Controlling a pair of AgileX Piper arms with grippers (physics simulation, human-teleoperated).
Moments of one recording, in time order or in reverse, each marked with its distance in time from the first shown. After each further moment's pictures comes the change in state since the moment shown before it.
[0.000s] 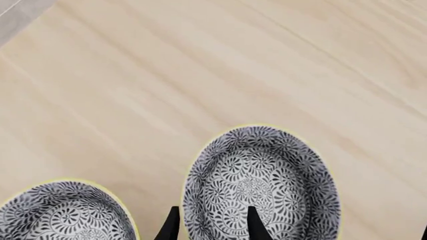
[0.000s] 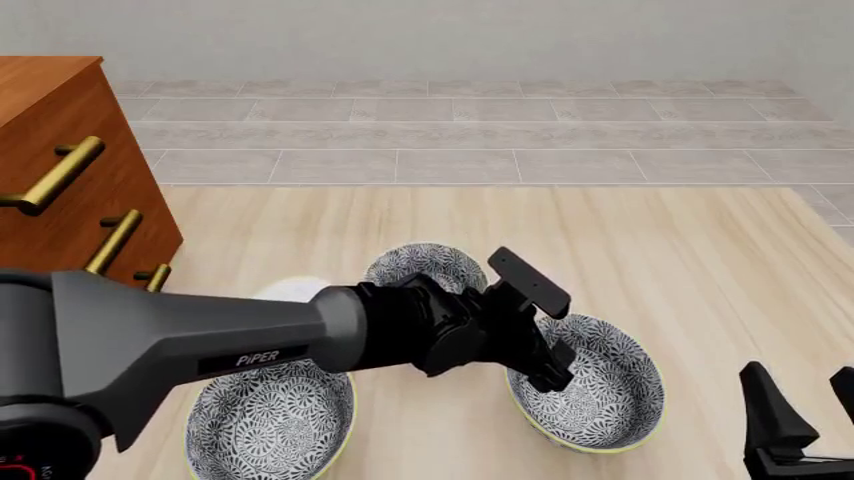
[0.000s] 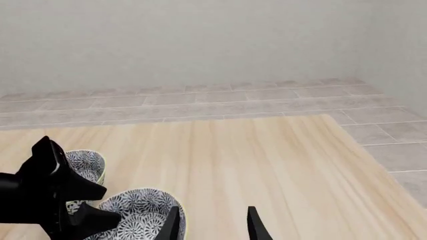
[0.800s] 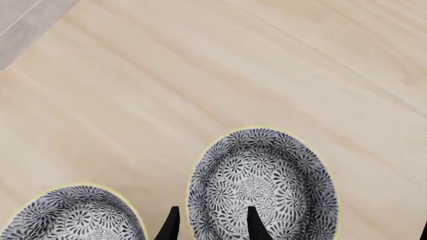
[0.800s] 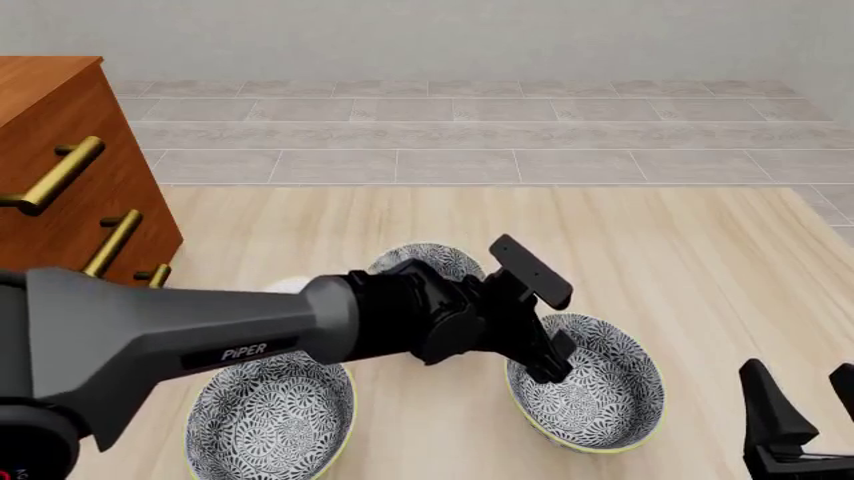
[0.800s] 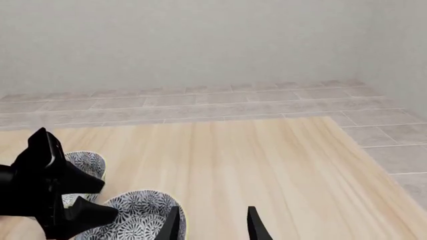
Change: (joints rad) left arm 0.006 -0.025 -0.023 0.043 0.044; right arm 0.004 0.020 0.000 -0.026 -0.002
